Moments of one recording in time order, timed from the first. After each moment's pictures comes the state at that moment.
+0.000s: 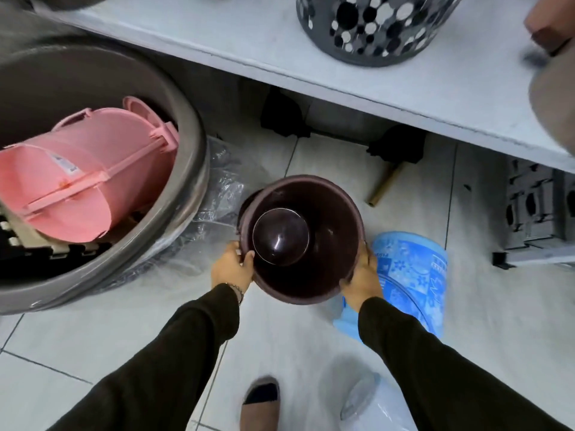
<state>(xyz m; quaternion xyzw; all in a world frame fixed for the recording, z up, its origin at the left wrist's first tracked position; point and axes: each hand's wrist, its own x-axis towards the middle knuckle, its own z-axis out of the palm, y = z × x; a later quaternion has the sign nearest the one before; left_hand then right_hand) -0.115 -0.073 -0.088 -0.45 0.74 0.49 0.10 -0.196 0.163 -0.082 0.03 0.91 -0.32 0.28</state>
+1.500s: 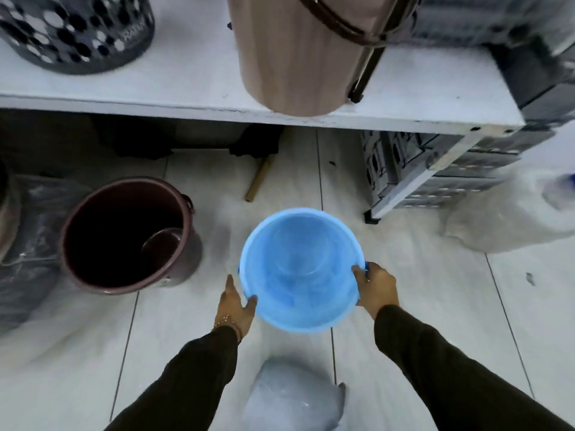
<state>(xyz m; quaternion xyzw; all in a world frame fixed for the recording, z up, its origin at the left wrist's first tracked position) -0.134 0.247 -0.085 -0.31 0.79 0.47 0.24 -0.199 0.512 -0.061 0.26 0.86 -0.40 0.16</state>
